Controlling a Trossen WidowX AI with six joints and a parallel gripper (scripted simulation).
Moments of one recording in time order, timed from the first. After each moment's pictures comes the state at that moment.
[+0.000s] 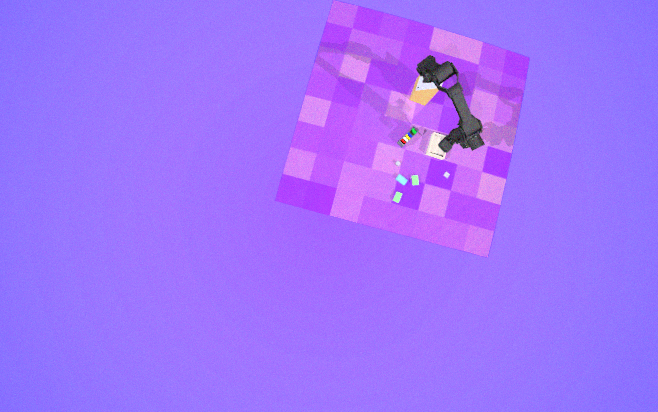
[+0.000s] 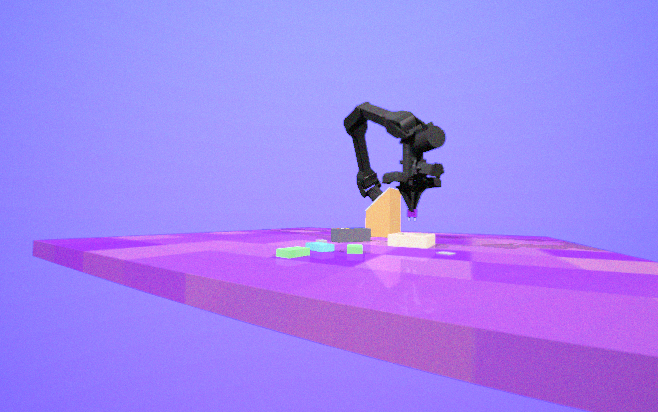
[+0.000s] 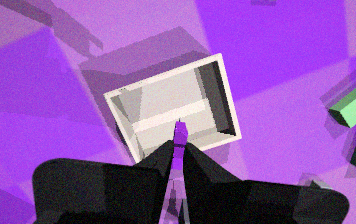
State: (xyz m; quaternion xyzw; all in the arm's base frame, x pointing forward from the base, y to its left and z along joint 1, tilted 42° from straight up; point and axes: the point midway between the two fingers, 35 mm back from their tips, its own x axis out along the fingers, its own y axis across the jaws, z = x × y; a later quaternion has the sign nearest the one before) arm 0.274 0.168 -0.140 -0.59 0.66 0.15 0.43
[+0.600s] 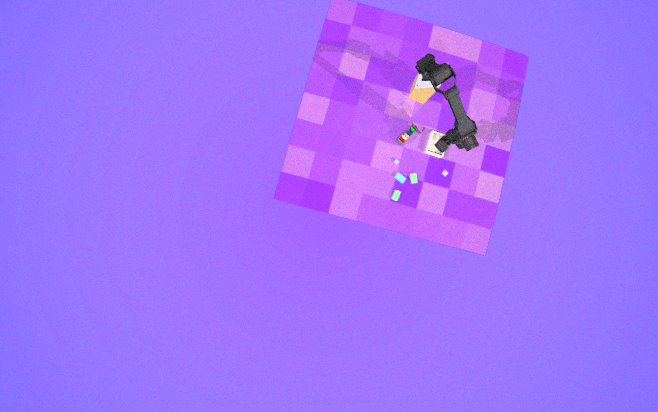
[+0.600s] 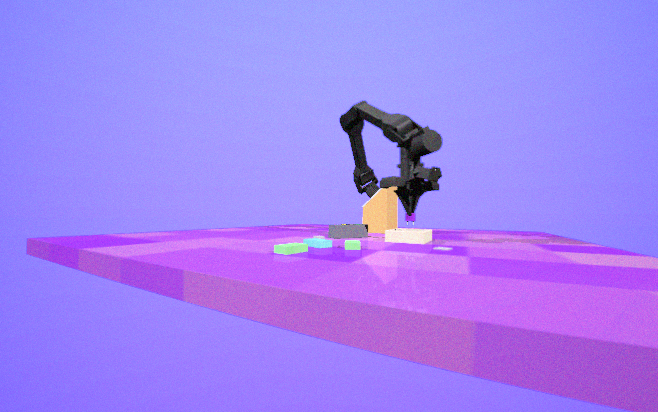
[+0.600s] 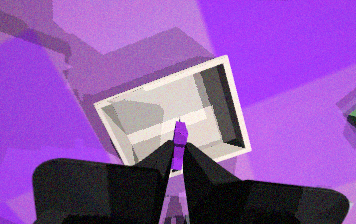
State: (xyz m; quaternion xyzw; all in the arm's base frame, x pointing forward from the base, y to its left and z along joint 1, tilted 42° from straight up) arm 0.277 0.155 -0.160 -0.59 0.67 0.15 0.43
